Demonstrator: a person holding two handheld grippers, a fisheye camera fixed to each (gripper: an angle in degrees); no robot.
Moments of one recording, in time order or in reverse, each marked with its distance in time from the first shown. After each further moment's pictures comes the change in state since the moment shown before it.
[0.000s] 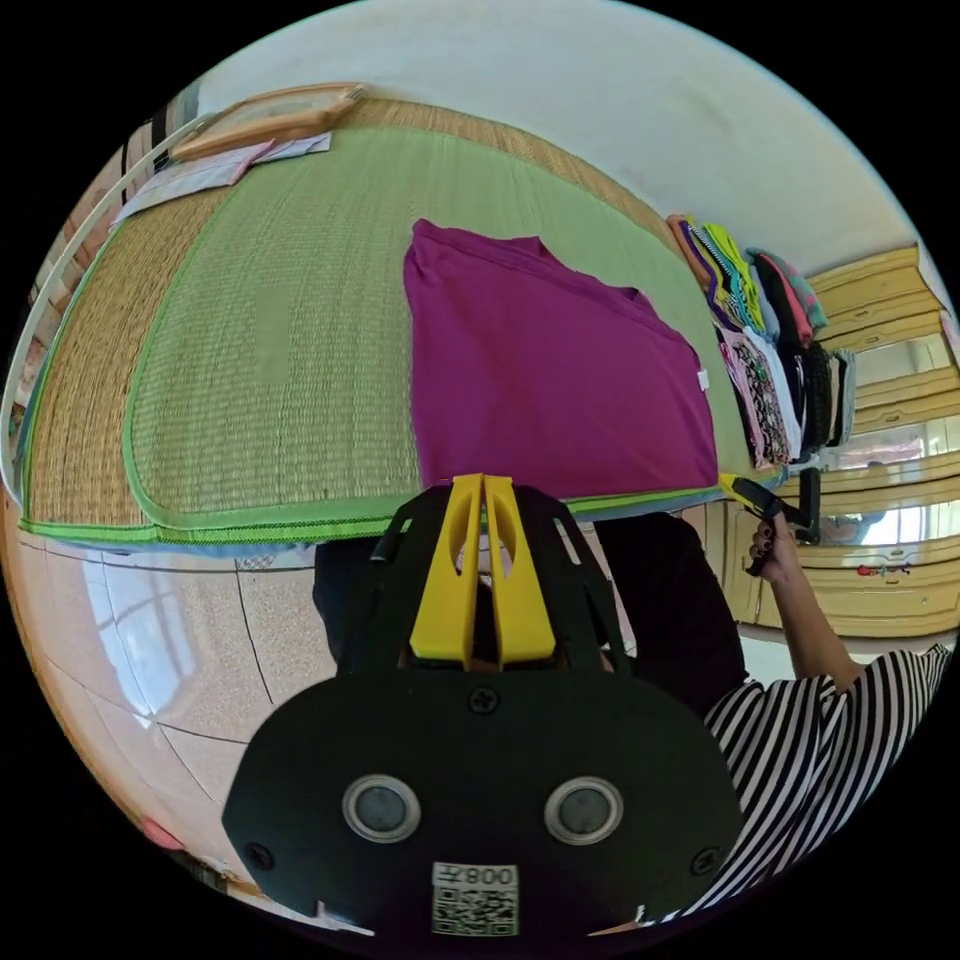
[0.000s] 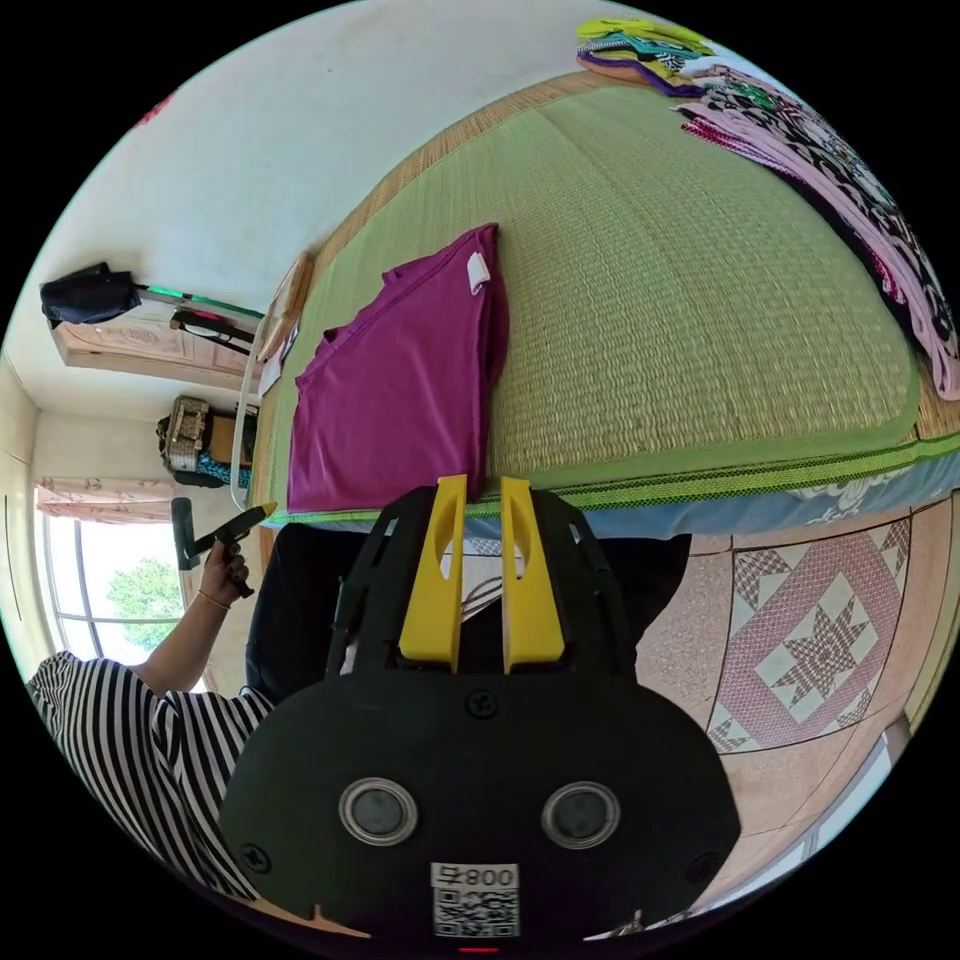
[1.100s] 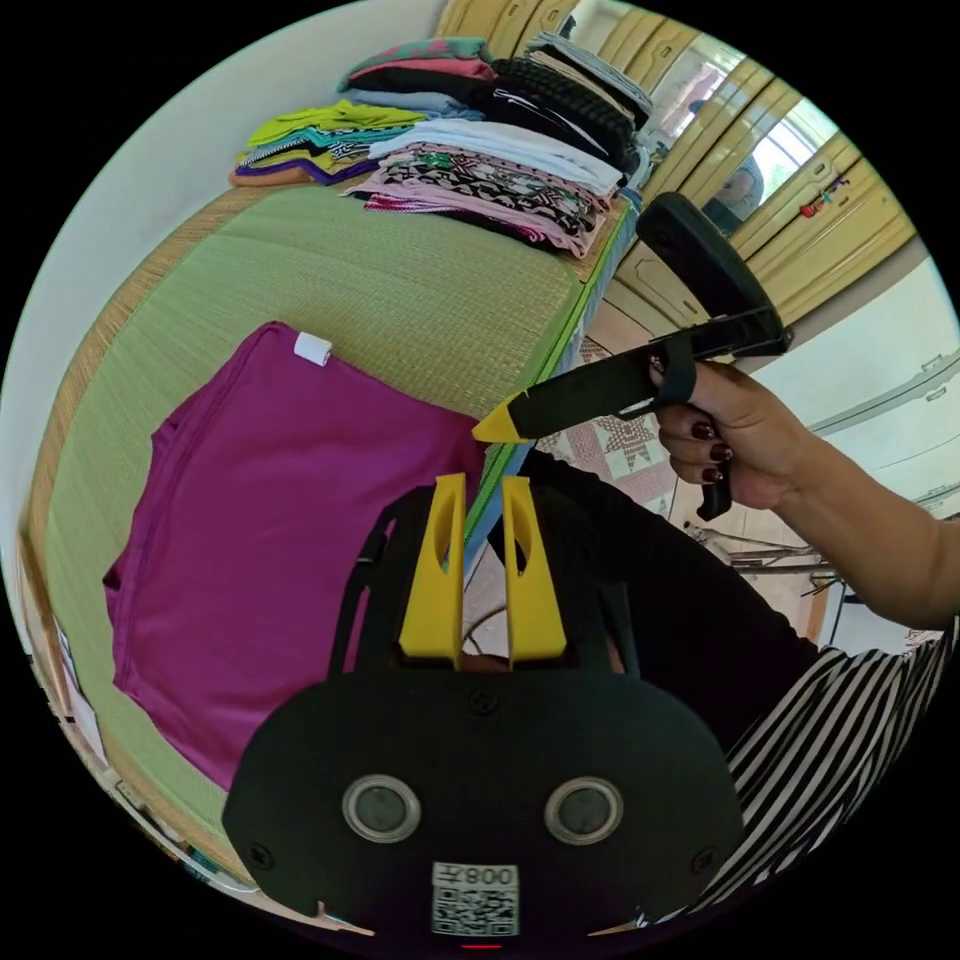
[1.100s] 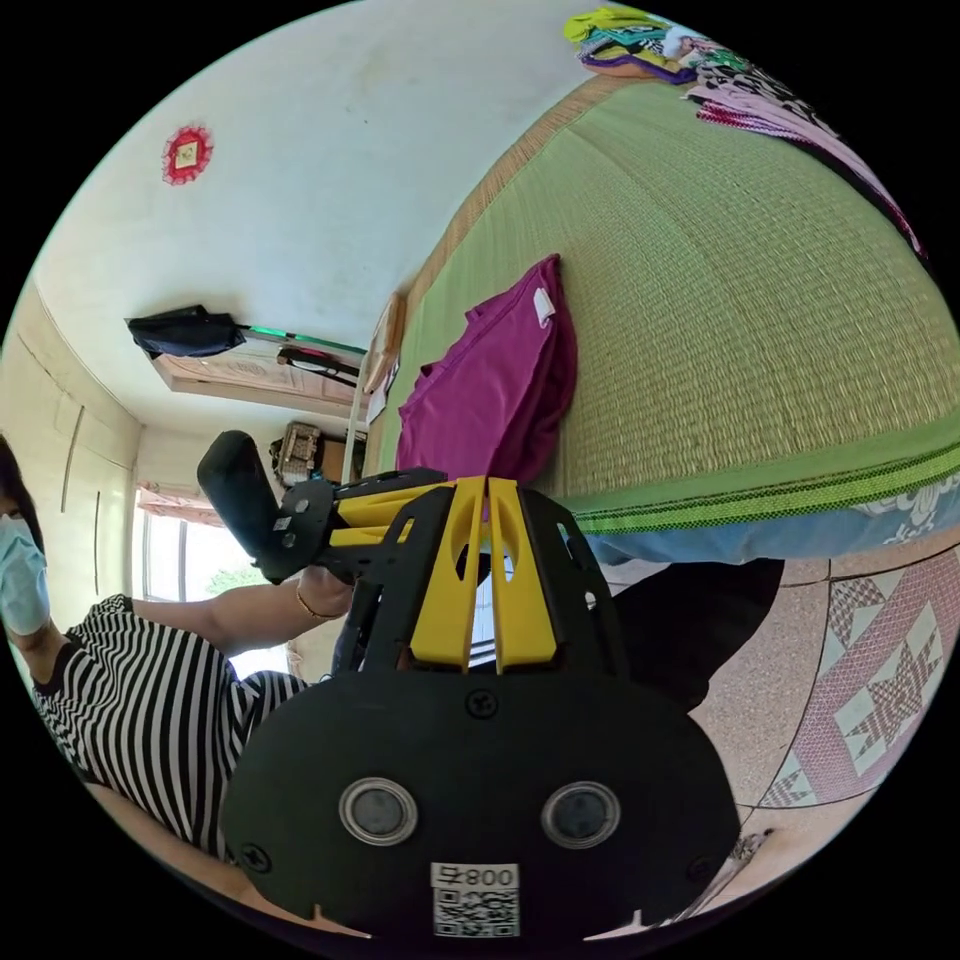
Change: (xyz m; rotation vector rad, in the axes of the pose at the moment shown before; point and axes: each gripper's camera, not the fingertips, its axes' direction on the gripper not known) left arm 0.309 0.007 0.448 -0.189 -0.062 0.940; right arm 0.044 0.010 -0.087 0.071 -0.356 -0.013
